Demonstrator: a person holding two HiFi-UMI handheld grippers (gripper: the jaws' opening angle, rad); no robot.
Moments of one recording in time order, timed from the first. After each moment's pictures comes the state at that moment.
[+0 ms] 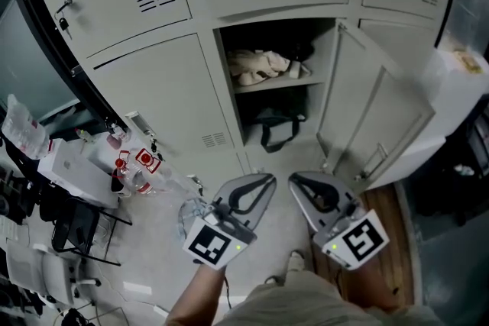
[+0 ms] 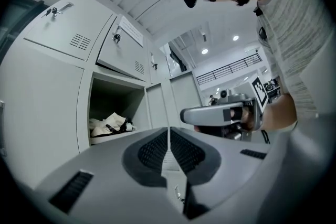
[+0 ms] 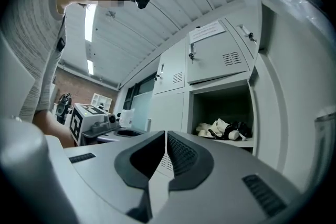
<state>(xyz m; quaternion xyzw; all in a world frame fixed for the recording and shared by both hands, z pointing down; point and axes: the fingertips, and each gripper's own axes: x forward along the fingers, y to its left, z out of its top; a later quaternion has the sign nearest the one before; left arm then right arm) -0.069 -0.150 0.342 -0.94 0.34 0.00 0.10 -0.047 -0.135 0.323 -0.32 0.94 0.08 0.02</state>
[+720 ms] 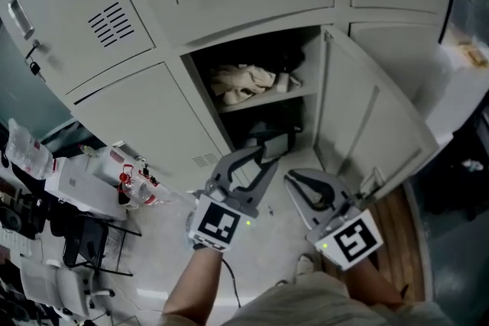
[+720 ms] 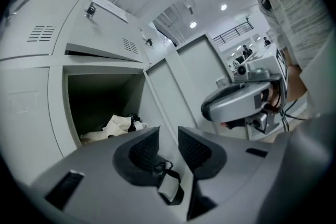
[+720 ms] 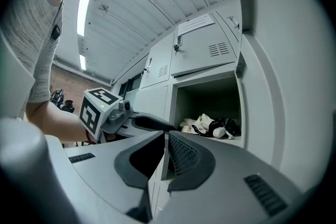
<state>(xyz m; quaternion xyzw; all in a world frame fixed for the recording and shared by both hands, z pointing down) -0.043 -0.256 0.336 -0.91 0.35 -0.16 0.18 -0.026 -0.200 0.328 -0.35 0.93 0.08 0.01</state>
